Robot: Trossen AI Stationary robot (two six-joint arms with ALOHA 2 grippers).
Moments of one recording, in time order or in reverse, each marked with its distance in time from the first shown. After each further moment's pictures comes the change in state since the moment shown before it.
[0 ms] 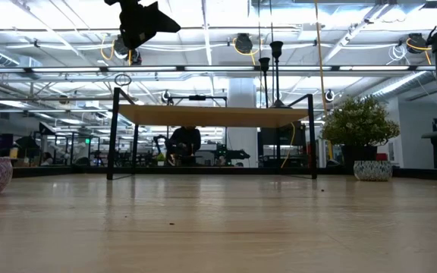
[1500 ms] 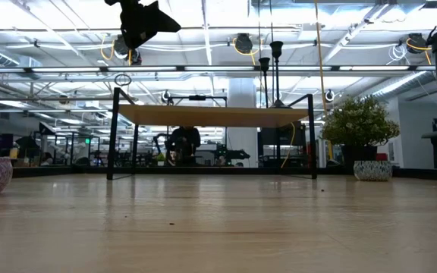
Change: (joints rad) left arm 0.000 0.000 0.000 0.000 0.002 0.027; right arm -0.002 0.002 -0.002 -0.005 0.023 0.027
